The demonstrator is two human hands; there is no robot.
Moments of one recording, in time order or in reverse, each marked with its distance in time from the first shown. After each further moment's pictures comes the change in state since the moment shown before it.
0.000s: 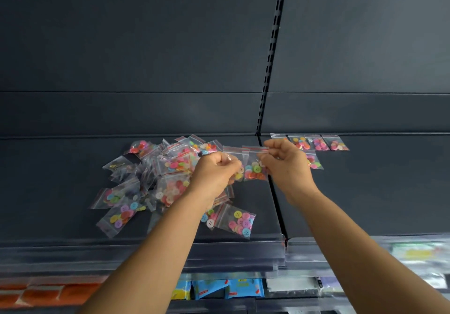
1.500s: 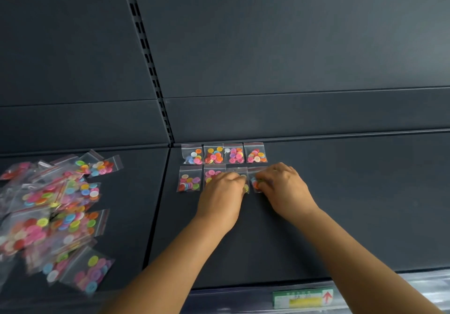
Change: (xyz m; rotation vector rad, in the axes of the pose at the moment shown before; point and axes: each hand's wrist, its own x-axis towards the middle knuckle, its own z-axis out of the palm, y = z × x) left_hand 0.047 0.007 0.251 1.067 -0.099 0.488; right_hand 0.093 0.094 -0.217 -0.855 -0.181 -0.201
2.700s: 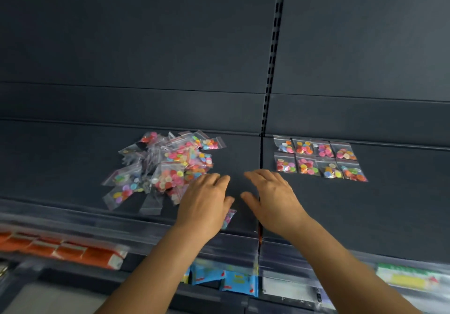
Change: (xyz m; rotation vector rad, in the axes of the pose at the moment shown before) left_hand -0.172 -0.136 -0.106 0.181 0.026 -0.235; right_hand -0.067 -0.203 0.074 -0.052 -0.136 -0.326
